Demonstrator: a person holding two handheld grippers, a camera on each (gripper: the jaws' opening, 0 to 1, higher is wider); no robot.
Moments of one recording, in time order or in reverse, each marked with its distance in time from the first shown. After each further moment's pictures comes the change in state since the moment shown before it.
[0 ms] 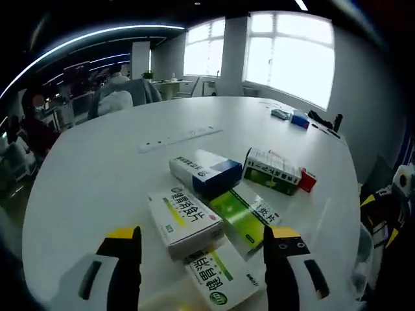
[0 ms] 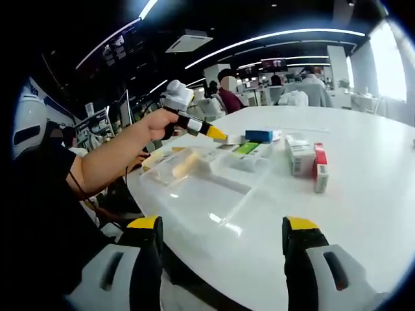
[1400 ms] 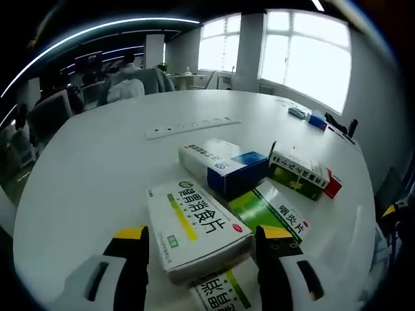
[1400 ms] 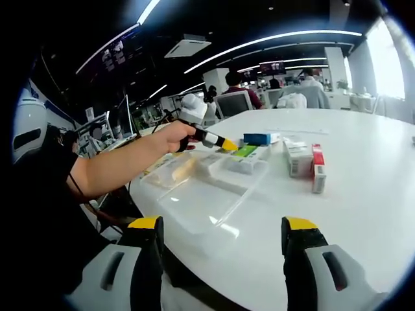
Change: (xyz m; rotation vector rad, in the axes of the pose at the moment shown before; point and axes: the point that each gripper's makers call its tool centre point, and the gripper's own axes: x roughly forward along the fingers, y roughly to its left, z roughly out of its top) left arm 0.047 0.031 -0.002 -0.078 0.018 0.081; right arm -0.001 -0.003 0.000 0.017 -0.026 0.010
